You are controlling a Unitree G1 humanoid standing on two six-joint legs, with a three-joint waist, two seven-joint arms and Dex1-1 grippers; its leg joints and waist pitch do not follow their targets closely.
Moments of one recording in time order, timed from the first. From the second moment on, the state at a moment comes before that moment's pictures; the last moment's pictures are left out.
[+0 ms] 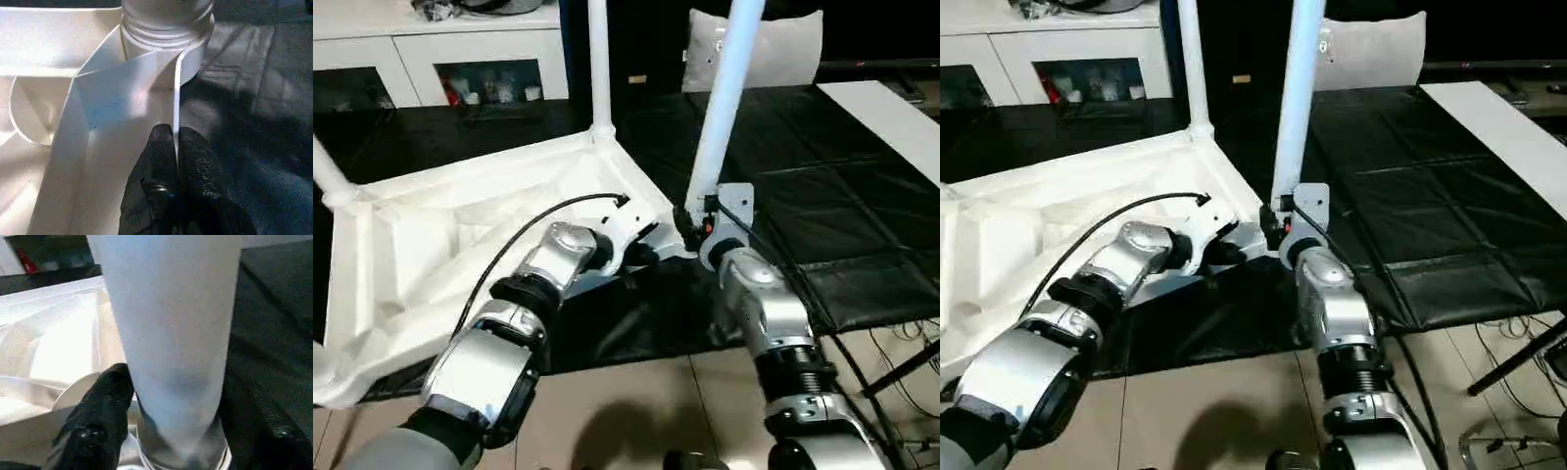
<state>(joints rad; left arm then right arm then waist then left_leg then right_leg) -0.94 0.08 -0.20 1.07 0.14 0.15 -0.79 -0.55 0.04 -0.08 0.44 0.07 0.28 0.14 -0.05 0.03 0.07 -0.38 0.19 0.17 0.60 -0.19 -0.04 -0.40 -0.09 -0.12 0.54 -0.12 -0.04</state>
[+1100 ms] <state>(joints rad) -0.86 0.33 -0.34 1.02 0.13 -0.25 -1.49 -0.45 -0.49 0.17 0.26 0.29 0.33 1.31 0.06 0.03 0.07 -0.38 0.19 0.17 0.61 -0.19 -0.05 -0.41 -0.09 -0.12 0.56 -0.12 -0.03</state>
